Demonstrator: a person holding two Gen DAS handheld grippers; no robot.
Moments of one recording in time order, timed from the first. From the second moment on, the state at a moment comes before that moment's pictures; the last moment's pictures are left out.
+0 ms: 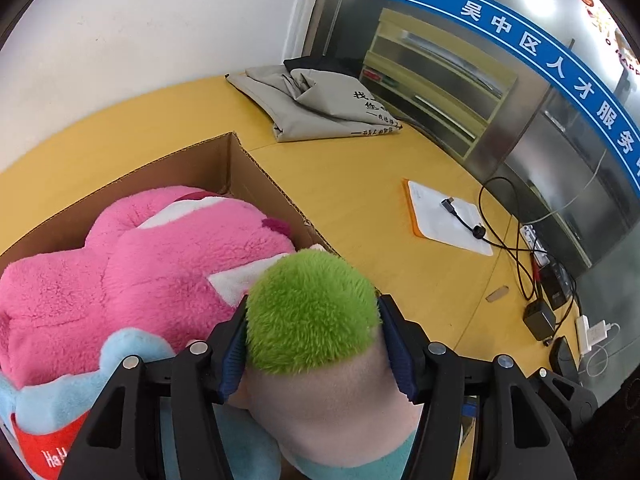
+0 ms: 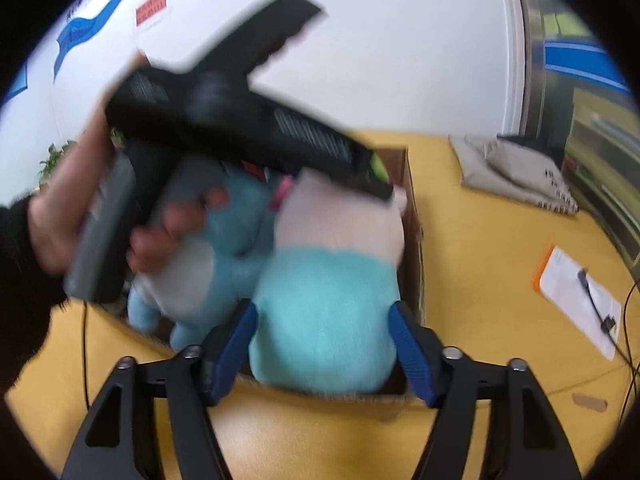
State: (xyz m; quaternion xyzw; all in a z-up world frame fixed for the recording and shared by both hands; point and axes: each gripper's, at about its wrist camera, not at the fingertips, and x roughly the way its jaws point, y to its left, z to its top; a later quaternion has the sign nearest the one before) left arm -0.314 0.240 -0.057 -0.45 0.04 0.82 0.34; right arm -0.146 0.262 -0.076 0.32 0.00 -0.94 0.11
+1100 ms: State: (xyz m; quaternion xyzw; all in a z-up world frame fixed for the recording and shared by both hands) left arm 0.084 -0.033 -0.074 -0.46 -0.01 0.86 0.22; right arm 0.095 0.222 -0.072 0.36 -0.01 -0.92 0.14
